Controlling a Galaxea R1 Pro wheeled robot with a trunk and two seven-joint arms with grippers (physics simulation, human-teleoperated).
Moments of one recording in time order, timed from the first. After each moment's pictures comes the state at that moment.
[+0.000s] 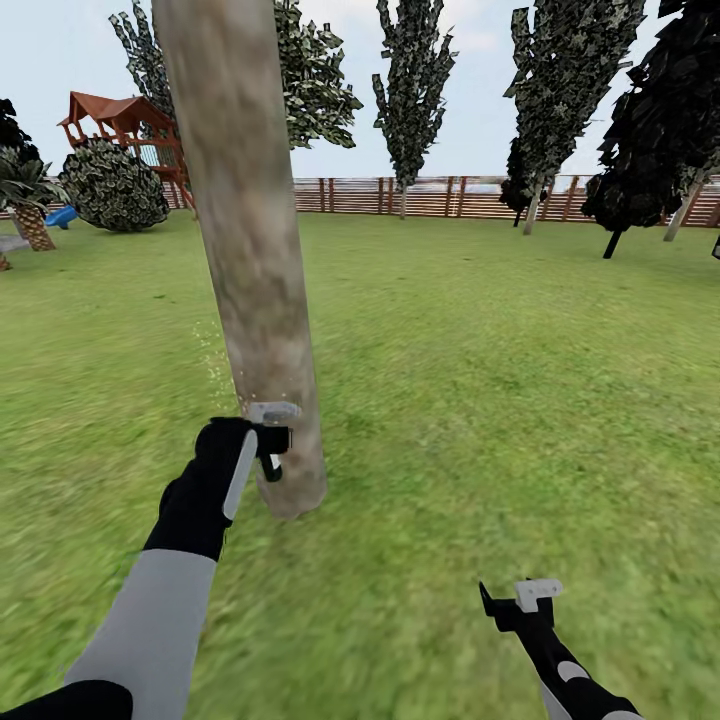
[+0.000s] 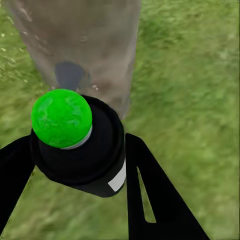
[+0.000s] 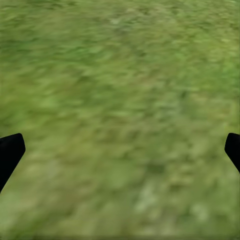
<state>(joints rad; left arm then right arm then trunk) -0.81 -0.13 0.00 -1.20 0.00 1.00 0.11 -0.55 -0.10 -0.30 -0.17 0.32 -0.53 0.08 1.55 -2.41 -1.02</state>
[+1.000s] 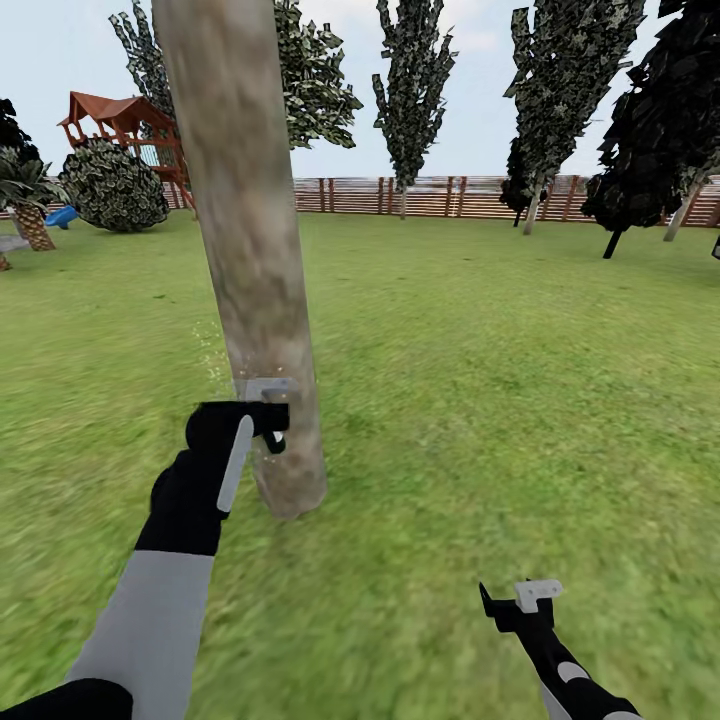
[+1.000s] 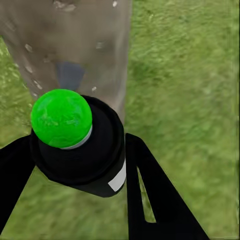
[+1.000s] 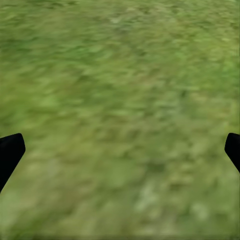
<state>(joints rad) -0.82 -0.14 -0.03 -1.35 0.01 1.02 0.11 -0.55 -0.10 -0.30 -0.17 0.32 -0.53 0.08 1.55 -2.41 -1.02</state>
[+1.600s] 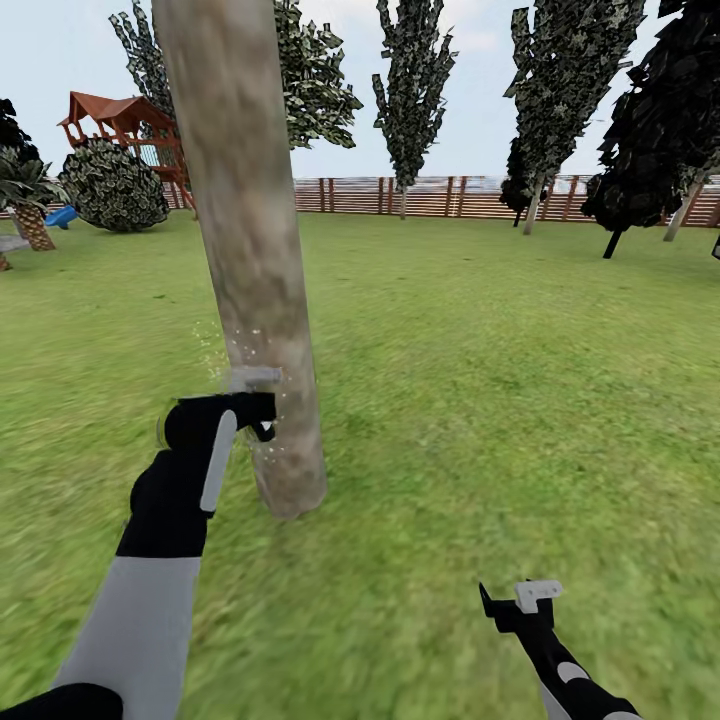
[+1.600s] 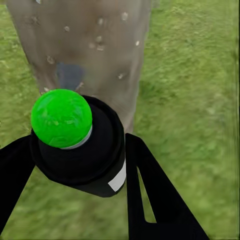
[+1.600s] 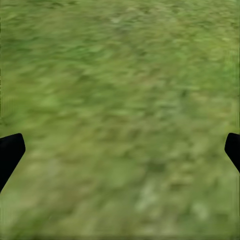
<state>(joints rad) -0.81 -0.11 -0.01 -1.44 0.02 1.03 0.11 -0.55 -0.09 -0.30 -0.17 0.32 -0.53 0.08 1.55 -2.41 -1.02</state>
